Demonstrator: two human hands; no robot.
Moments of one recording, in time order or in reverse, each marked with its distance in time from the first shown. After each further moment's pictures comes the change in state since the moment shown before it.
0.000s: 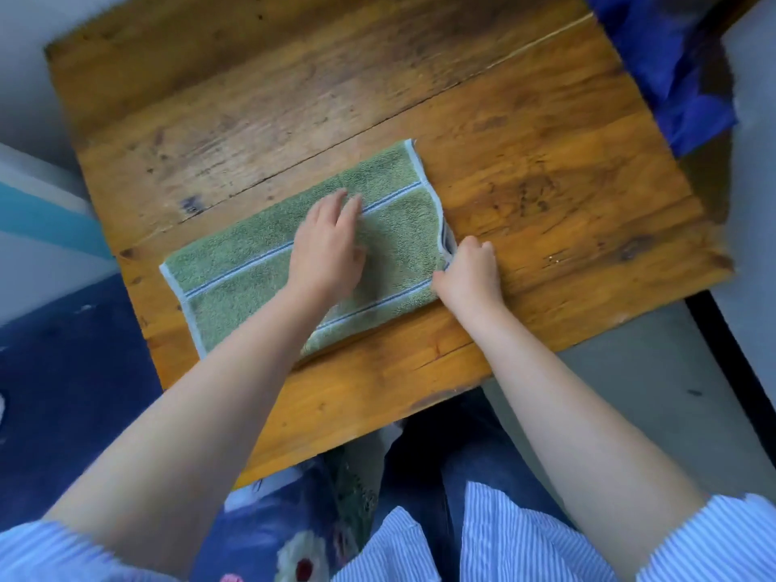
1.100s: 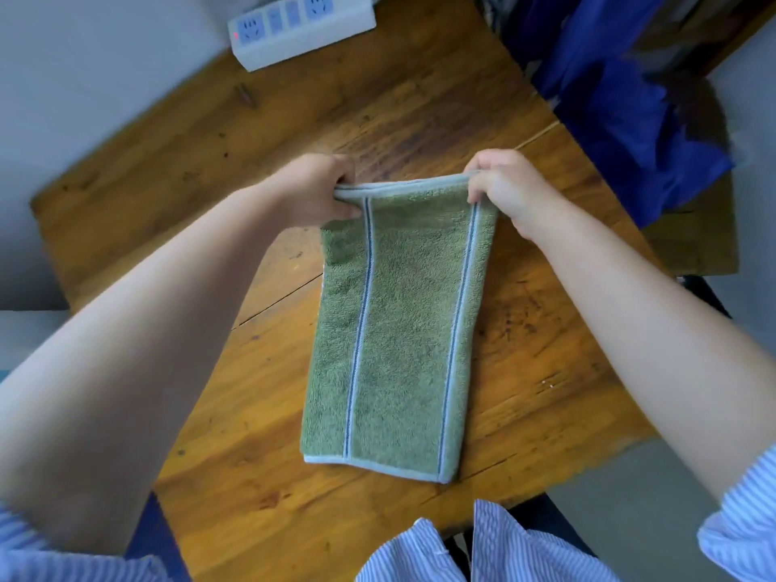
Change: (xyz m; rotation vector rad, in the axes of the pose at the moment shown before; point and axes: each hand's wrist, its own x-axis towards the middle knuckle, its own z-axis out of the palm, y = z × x) left_hand 0.217 0.041 -0.107 0.110 -0.335 0.245; right_hand 0.171 -0.063 -0.148 0.485 -0.145 -0.170
